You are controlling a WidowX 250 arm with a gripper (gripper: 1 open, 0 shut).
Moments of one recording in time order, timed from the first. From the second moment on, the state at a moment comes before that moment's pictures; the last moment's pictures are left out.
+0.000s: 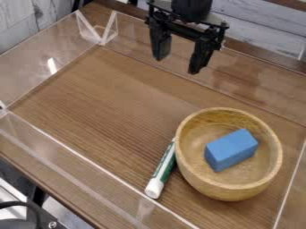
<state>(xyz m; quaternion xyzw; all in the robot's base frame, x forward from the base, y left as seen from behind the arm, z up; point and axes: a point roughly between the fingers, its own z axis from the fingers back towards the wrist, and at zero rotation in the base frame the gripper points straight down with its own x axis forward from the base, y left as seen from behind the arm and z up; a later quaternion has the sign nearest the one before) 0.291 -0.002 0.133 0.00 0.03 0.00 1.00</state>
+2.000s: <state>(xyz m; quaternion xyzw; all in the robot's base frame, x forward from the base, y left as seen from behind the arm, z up) 0.244 -0.101 0.090 -0.01 0.03 -0.21 0.98</state>
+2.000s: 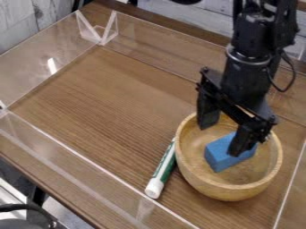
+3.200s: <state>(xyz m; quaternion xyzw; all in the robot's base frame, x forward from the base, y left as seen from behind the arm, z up) 0.248 -0.109 0.067 -0.03 -0.01 -0.23 0.97</state>
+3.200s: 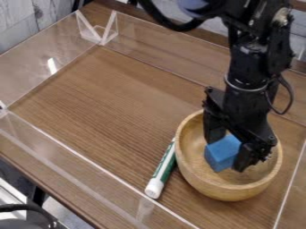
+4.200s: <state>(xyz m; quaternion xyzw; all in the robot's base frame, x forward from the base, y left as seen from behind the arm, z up) 0.251 -0.109 0.065 -0.03 -0.03 -0.23 0.97</state>
